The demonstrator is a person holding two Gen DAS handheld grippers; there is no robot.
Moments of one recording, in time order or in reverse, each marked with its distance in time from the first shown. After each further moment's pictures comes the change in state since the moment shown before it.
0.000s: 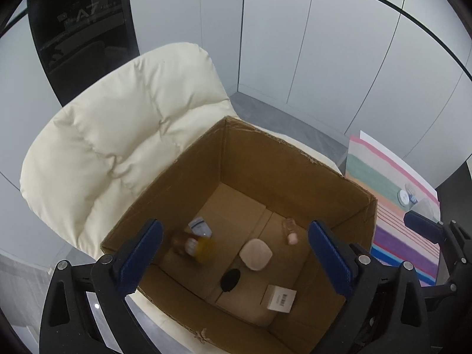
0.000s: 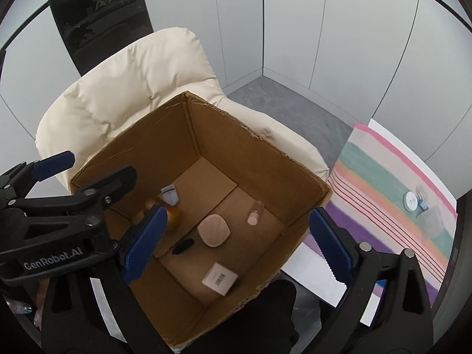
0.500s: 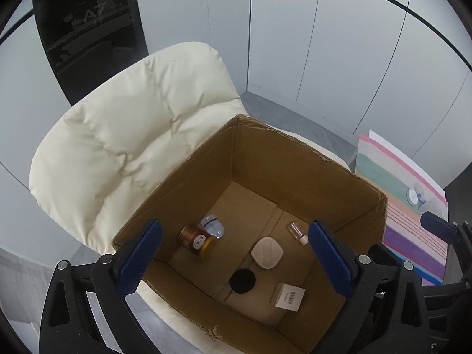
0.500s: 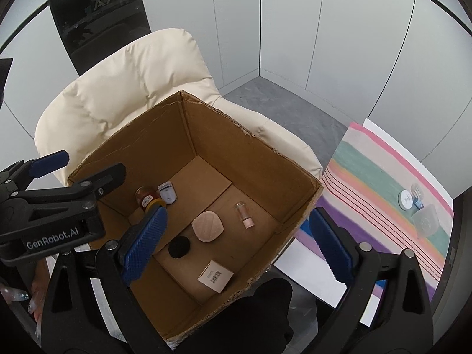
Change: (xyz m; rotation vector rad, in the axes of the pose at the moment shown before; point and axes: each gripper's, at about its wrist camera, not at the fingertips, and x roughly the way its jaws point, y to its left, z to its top) left arm -0.003 0.007 -0.004 -0.003 -0.010 0.044; right arm -0.005 -0.005 -0.005 -0.003 -0.003 -0.007
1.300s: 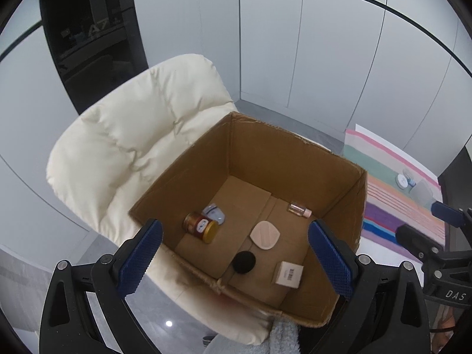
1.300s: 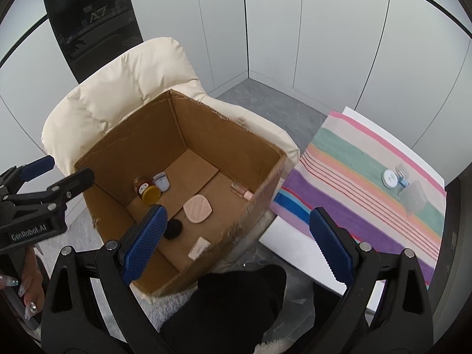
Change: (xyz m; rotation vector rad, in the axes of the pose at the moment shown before) left arm -0.057 -0.004 -0.048 0.058 -0.064 0.007; right arm -0.054 -0.031 -0.047 0.054 -0.027 -0.010
